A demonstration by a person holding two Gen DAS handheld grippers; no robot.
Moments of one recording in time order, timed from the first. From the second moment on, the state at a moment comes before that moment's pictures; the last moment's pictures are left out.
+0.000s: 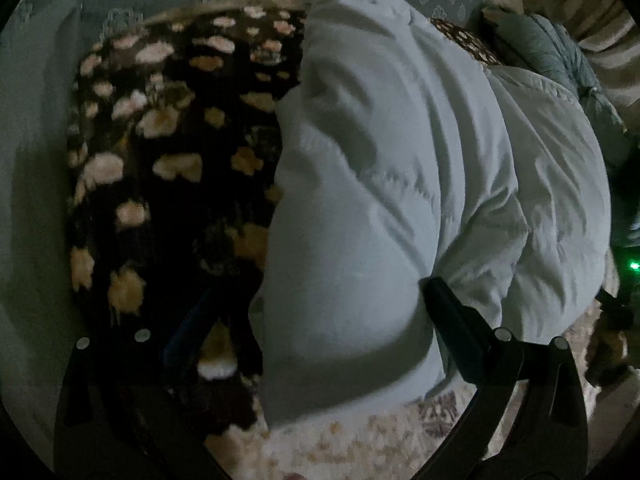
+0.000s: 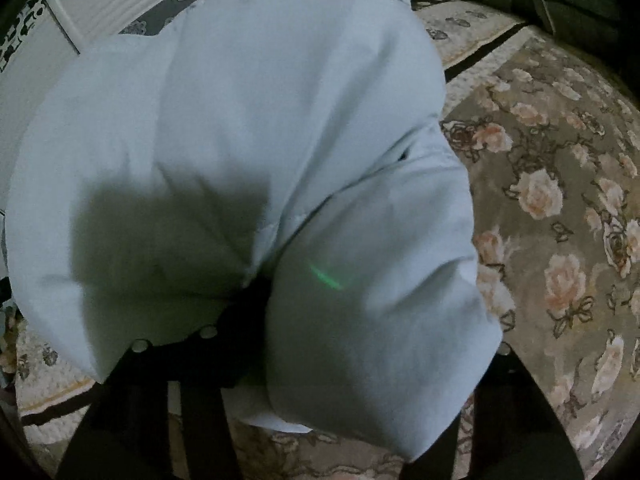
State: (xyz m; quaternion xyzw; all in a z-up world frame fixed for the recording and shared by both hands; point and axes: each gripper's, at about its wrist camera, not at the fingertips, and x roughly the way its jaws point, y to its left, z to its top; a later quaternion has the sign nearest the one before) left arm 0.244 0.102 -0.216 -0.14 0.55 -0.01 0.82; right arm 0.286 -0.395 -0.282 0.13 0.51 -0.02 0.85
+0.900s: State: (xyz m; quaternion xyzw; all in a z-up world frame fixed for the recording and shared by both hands) left arm 0.331 0.042 -0.198 -0.03 0.55 0.01 0.83; right arm 0.284 -0.410 -0.219 0.16 0.39 -0.03 0.90
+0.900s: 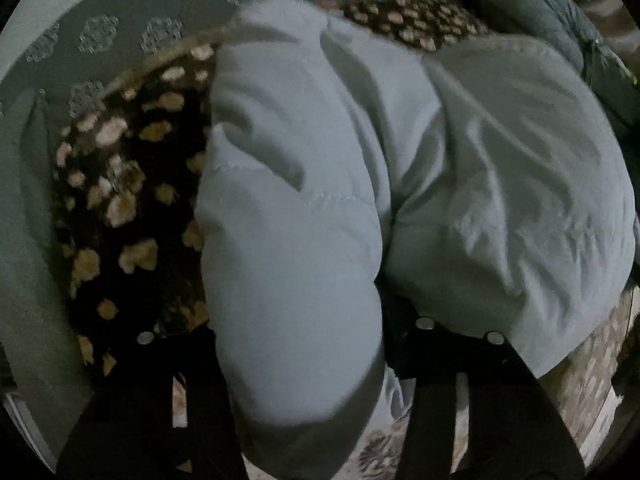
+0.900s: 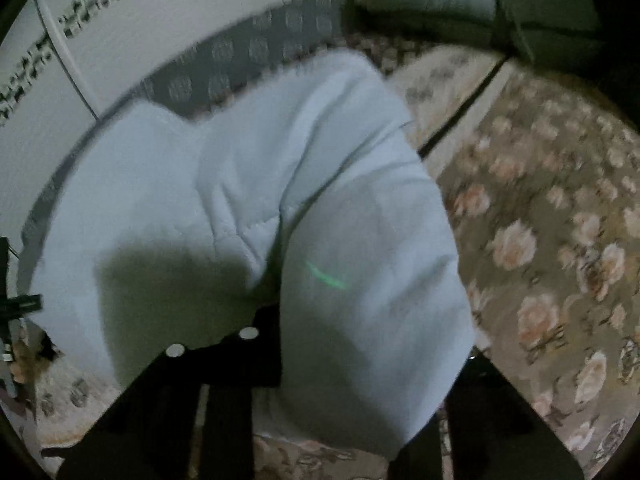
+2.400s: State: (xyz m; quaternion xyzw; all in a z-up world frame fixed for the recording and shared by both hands) left arm 0.238 -0.057 -0.122 0.02 0.49 -0.13 0.86; right arm 0.030 -0.379 -0.151 0.17 0.36 -0.29 0.87
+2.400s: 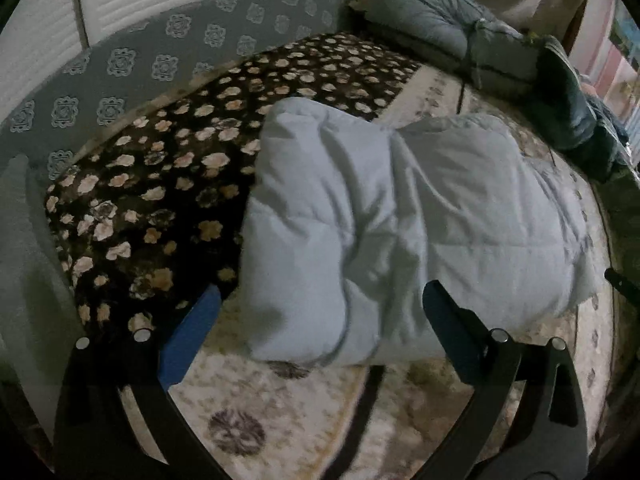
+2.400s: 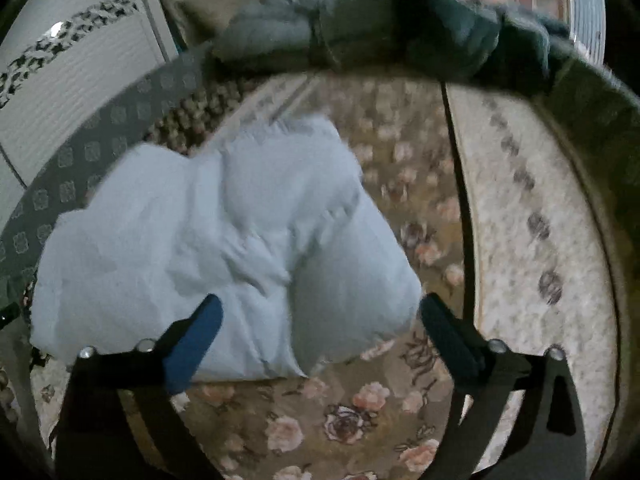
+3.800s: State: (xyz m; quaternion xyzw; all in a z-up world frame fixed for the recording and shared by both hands) left arm 0.097 -0.061 -0.002 0.08 0.39 -0.12 0.91; right arm 0.017 -0.212 -0.046 0.09 0.32 -0.24 0.91
